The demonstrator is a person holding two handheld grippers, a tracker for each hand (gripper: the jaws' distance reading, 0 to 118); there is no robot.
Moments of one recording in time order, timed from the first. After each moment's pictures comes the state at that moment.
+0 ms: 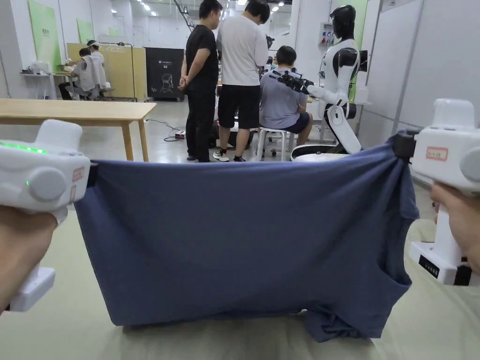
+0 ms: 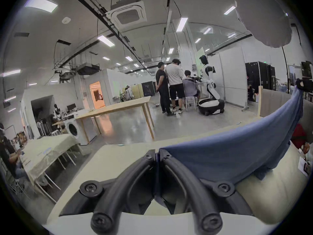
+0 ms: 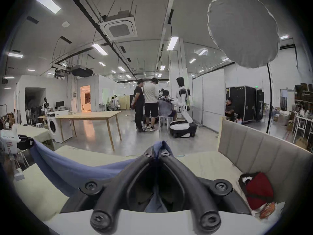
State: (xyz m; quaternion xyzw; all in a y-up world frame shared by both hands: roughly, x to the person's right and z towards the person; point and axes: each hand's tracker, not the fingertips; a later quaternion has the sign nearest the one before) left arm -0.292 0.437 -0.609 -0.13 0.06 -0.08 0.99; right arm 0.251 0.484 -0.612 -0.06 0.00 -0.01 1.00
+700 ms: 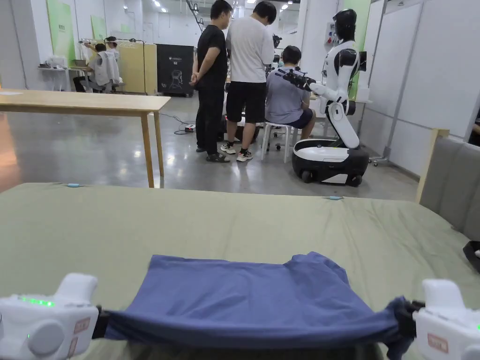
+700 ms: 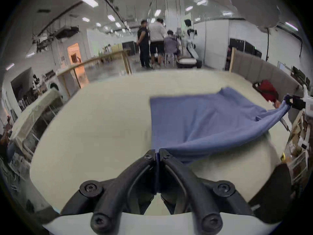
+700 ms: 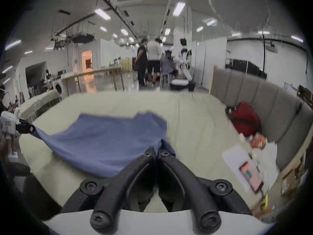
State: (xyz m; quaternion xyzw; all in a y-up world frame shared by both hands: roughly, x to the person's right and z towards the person) left arm -0.292 0.242 -0.307 -0.37 -0.03 -0.03 0.93; right arm 0.269 0.249 -0.307 -0.28 0.01 0.02 0.96
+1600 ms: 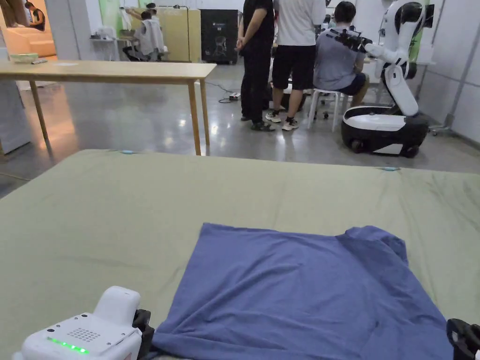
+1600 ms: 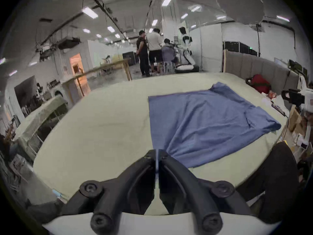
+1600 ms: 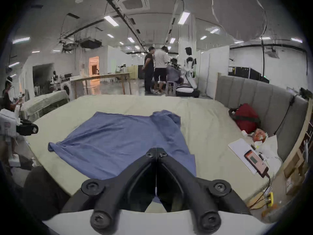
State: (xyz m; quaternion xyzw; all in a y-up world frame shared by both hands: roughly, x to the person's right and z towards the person) left arm -0.304 0.223 -0.231 -0.32 -0.02 -0.06 0.95; right arm 0.209 0.240 -0.226 -0.20 0.03 0.04 0.98
